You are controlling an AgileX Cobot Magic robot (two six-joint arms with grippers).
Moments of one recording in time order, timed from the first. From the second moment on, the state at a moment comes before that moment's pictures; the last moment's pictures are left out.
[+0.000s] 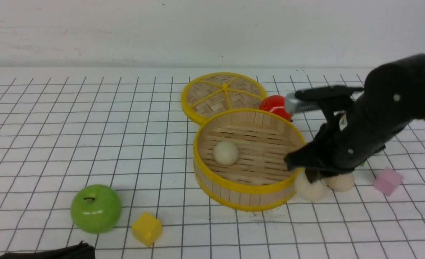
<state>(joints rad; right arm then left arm) 0.44 1.61 -1.26 0.10 0.80 0.09 -0.71 0.41 -0.29 -0.05 0.21 -0.23</state>
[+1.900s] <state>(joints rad) 0.18 1.83 -1.20 0.01 0.47 0.24 -0.71 0.41 -0.29 -0.05 0.21 -0.23</state>
